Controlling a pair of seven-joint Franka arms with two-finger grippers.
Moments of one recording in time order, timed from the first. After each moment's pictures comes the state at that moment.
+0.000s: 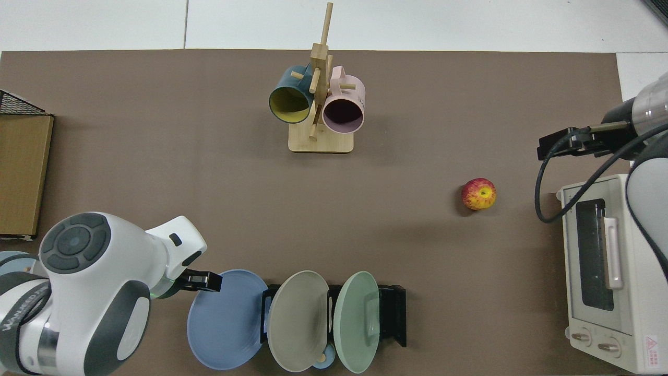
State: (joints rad) left arm -0.05 -0.27 -0.25 -2.38 -0.13 1.85 -0.08; right arm 0.18 0.10 -0.15 -1.52 0.03 1.64 -0.01
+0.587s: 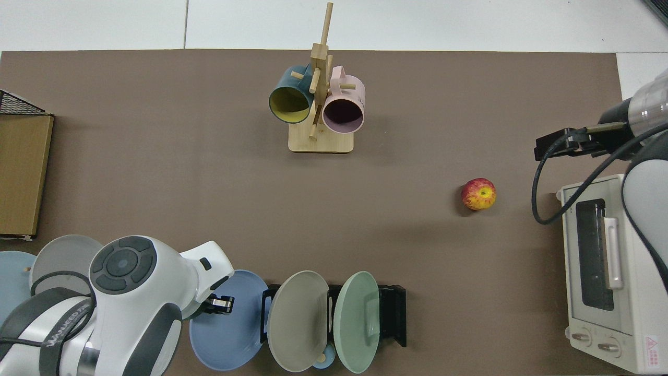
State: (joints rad) left arm -0.06 -0.31 -0.31 -2.40 -0.14 1.82 -0.09; right arm 0.18 0.10 -0.14 -1.52 0.03 1.64 -0.01
